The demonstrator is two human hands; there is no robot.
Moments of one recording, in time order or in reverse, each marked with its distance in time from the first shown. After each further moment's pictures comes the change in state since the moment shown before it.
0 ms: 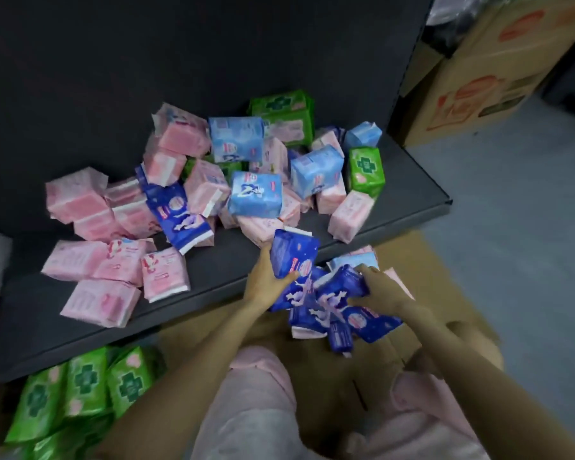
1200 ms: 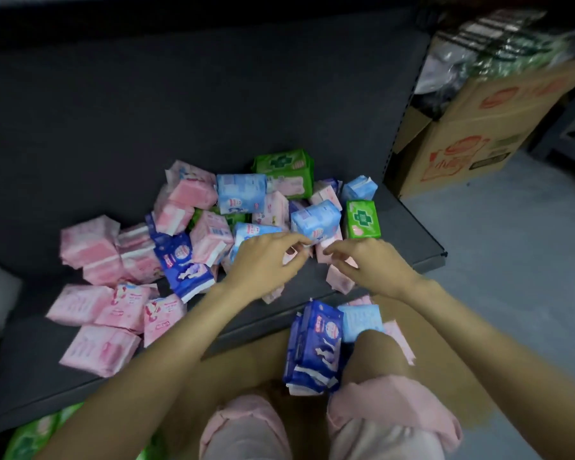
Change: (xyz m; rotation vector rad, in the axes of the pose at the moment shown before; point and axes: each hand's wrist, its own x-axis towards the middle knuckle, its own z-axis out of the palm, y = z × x) left_hand 0.013 0.139 -0.079 0.484 0.114 0.654; right_hand -0.005 -0.089 -0.138 -0.326 0.367 -0.465
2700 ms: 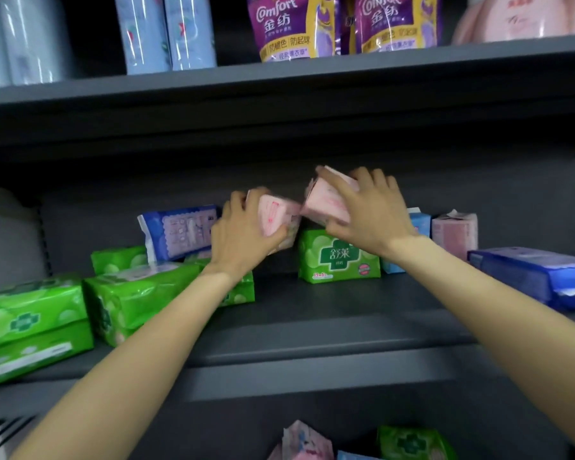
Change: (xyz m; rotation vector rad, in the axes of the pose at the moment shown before) left_hand 0.165 -0.050 -0.425 0.597 0.864 -0.197; right_hand 0.283 -0.191 -0.365 -0.405 1.069 -0.270
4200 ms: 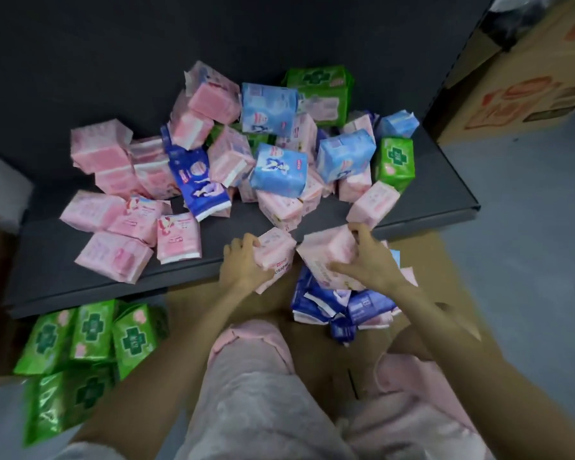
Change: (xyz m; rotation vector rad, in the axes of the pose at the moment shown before) left_hand -0.597 0.071 0.096 -0.225 -1.228 -0.480; right_hand -0.594 -0.074 -0.052 0.616 -1.239 0.887
